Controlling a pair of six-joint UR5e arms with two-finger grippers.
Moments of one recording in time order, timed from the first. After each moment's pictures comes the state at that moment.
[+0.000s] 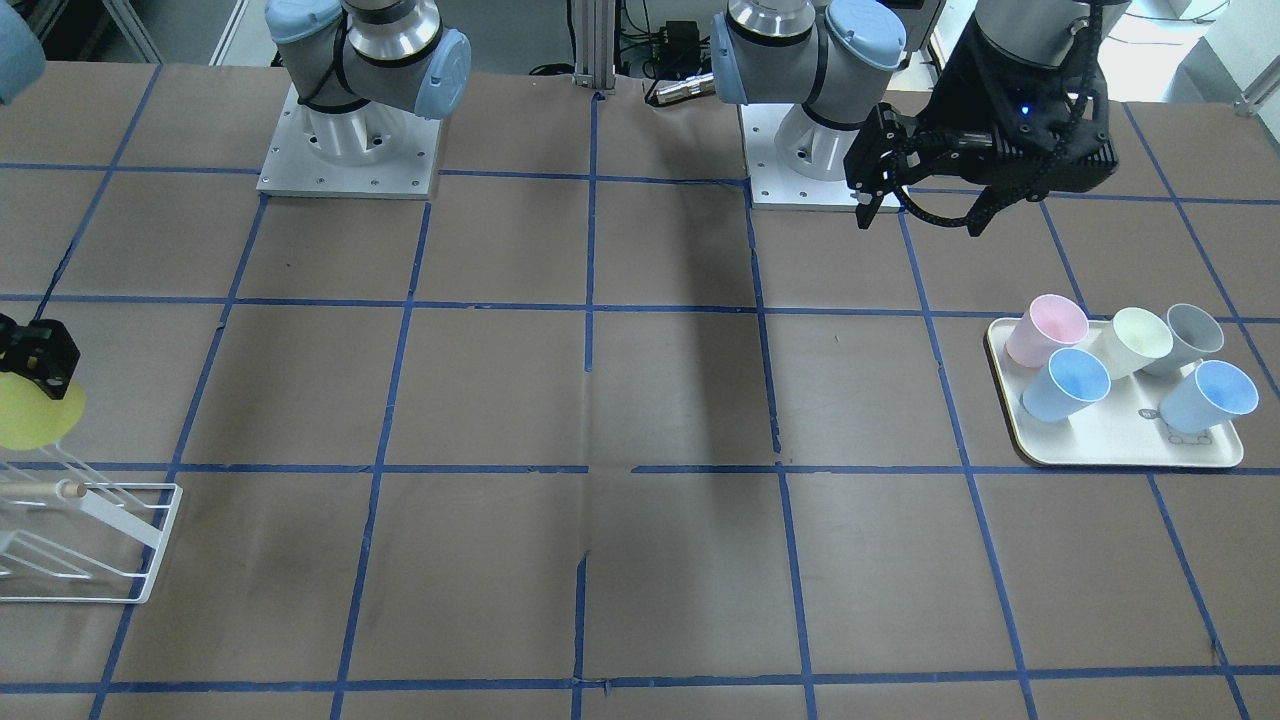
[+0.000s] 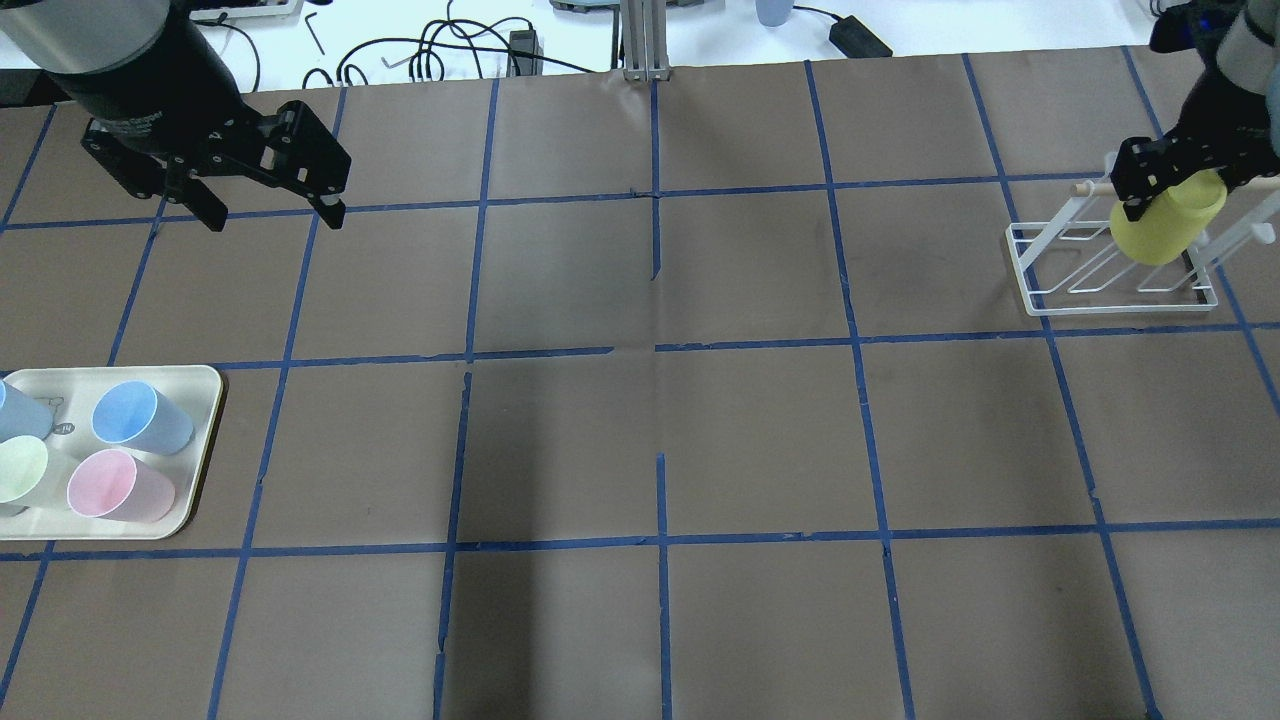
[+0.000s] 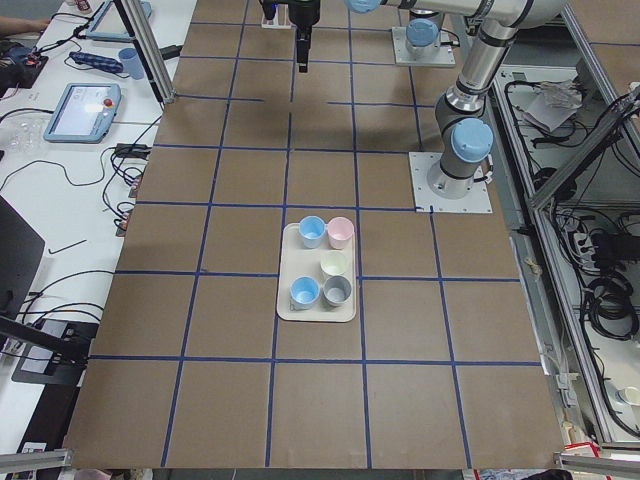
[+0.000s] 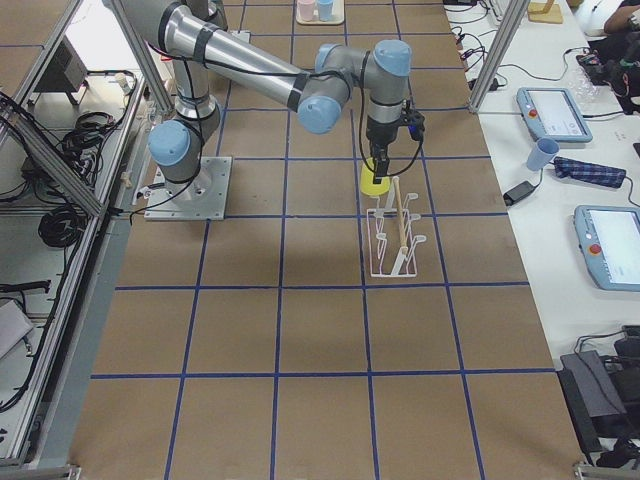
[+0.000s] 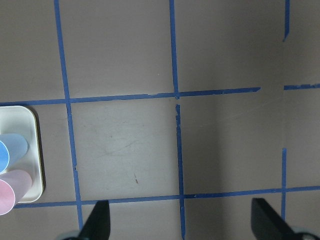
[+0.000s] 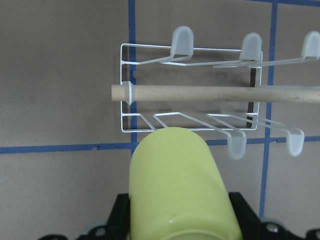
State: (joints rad) left arm -1.51 -1.55 -1.47 -1.69 1.56 0.11; right arm 1.21 -1.42 1.61 -1.85 -1.72 -0.39
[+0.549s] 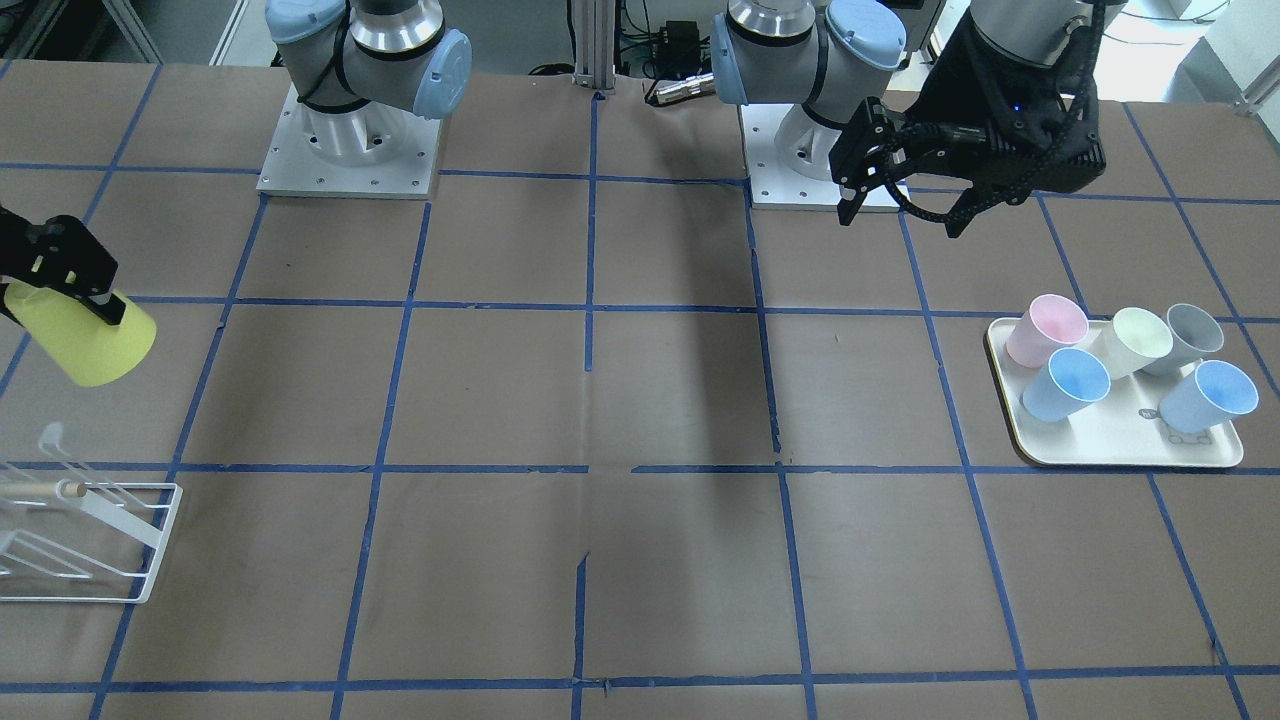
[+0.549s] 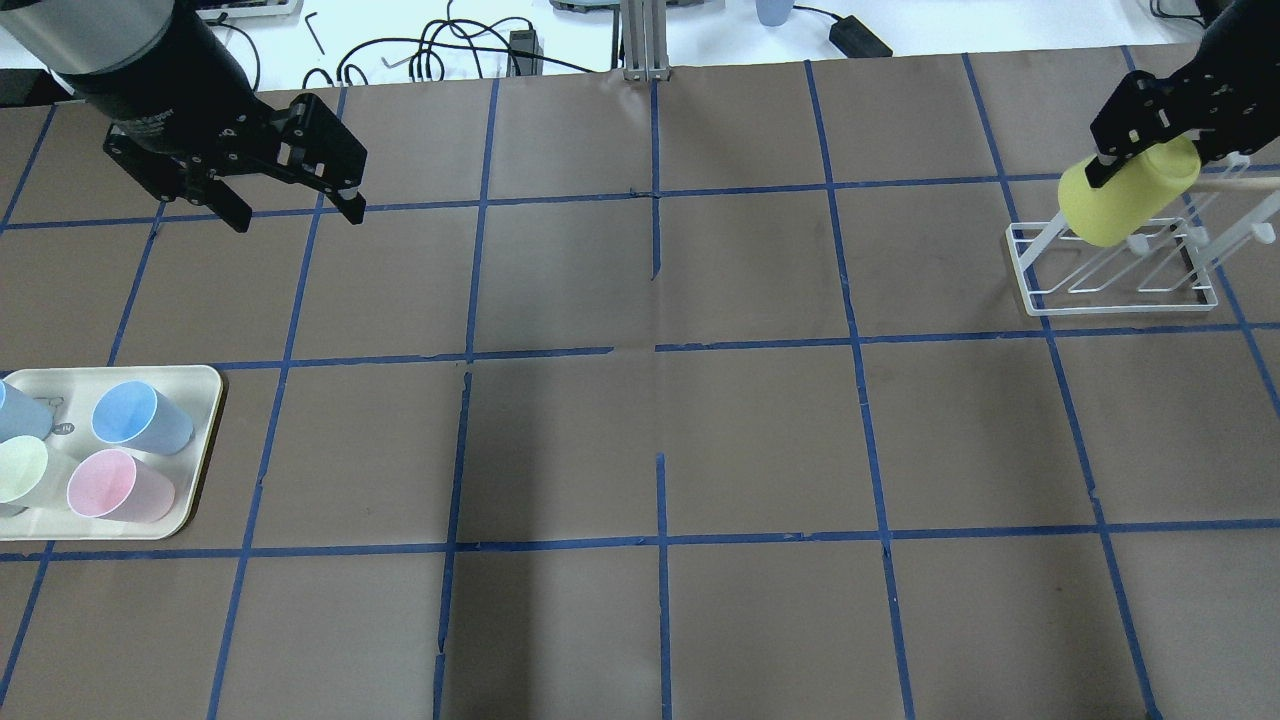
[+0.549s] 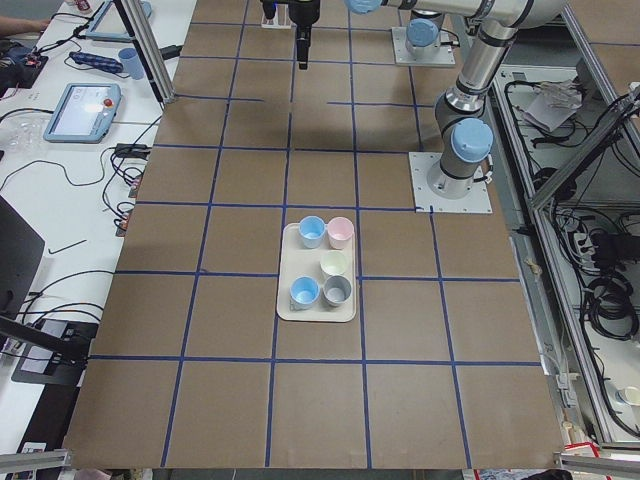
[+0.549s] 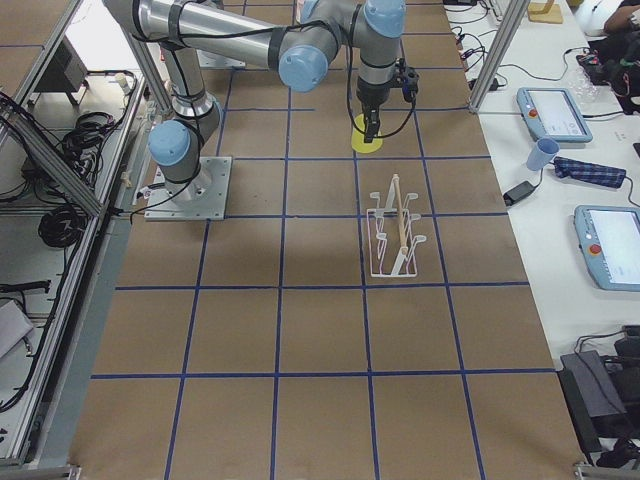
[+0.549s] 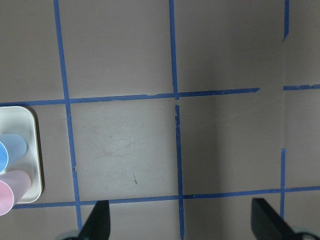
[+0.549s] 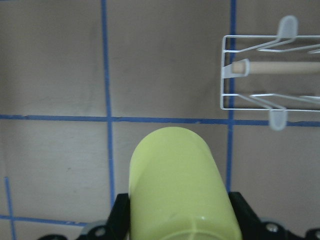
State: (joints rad) left arm -1.50 -1.54 -1.47 -1.69 1.46 0.11; right arm 1.21 -1.48 1.48 -1.50 -1.39 -0.38
